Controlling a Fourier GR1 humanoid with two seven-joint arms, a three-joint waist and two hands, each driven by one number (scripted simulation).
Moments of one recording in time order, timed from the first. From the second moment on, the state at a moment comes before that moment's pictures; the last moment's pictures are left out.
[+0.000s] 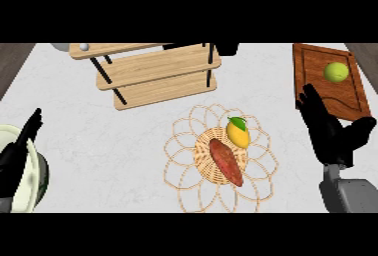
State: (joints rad) left arm 0.01 0.63 -0.14 -1.36 0.11 0.24 -0.19; right arm -0.17 -0.24 0.00 -1.47 -0.19 -0.11 0.11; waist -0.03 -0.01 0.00
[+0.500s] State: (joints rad) left arm -0.08 0.50 -0.13 -1.33 0.26 0.15 0.01; right arm -0.25 -0.48 0.00 -1.41 -0.07 0.06 0.05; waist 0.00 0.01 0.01
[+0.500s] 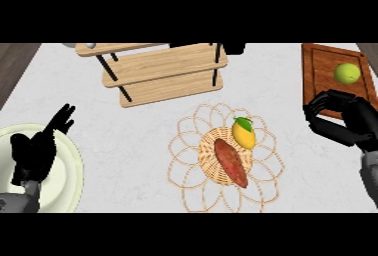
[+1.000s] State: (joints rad) left arm -0.12 0.41 -0.14 -1.32 0.31 0.16 0.18; right arm -0.26 -0.59 0.01 -1.28 -0.14 0.39 -0.12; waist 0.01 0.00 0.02
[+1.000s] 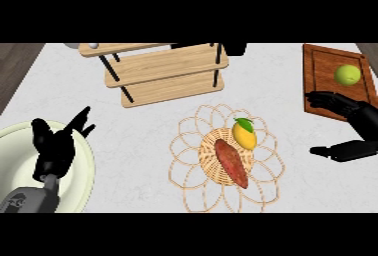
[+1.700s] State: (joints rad) left arm -0.09 0.38 -0.11 -1.37 0.32 0.13 0.23; right arm -0.36 -0.62 0.17 -1.61 -0.18 0.48 0.36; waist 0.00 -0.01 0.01
